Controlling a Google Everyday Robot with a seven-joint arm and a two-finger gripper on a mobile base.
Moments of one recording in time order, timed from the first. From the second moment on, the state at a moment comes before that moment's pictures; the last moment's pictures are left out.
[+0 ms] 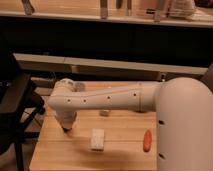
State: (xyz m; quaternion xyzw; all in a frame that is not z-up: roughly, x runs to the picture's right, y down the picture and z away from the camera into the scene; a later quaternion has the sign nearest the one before) arm -0.191 0.181 0.734 -0.22 -0.27 -0.53 0.77
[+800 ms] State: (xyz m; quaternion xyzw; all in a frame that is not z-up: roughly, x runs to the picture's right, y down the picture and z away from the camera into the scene) arm -0.195 0.178 0.735 -0.21 -0.27 -0.54 0.77
